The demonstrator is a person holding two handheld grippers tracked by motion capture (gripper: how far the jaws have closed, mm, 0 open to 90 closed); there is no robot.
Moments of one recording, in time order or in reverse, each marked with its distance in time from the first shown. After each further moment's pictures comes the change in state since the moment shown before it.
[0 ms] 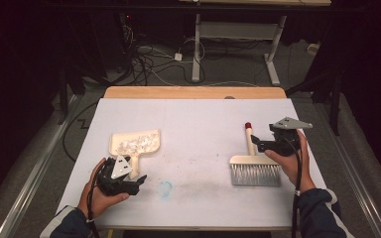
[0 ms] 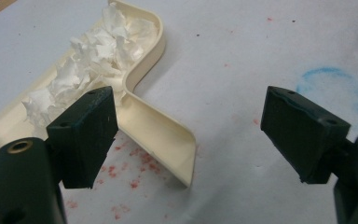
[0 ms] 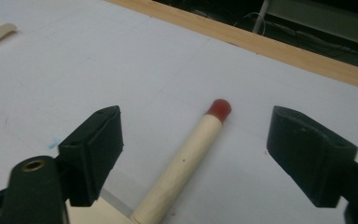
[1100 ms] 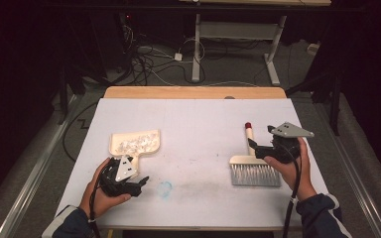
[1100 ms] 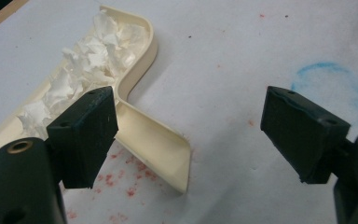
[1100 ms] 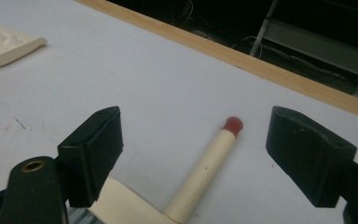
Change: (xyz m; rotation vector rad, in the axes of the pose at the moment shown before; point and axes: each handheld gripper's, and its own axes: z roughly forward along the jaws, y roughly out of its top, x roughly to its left) left arm -0.007 0.003 0.002 0.012 -0.006 0.054; right arm 0.029 0.003 -0.027 -0.074 -0.009 -0.068
